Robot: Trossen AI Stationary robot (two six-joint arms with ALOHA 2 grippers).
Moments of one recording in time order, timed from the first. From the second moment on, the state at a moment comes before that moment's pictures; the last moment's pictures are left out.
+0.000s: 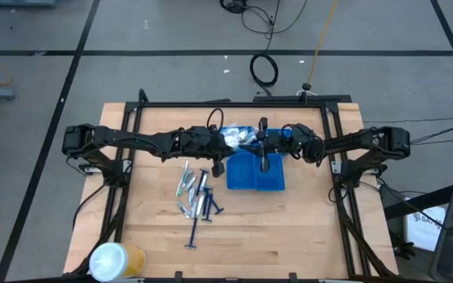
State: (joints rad) left arm 0.12 1.55 1.00 0.11 -0.02 -0.05; right arm -0.24 1.47 0.57 1.08 -0.29 -0.07
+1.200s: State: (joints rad) left arm 0.07 1.27 1.00 -0.18 -0.30 -0.09; right arm -0.29 1.34 0.57 0.81 -0.29 -0.07
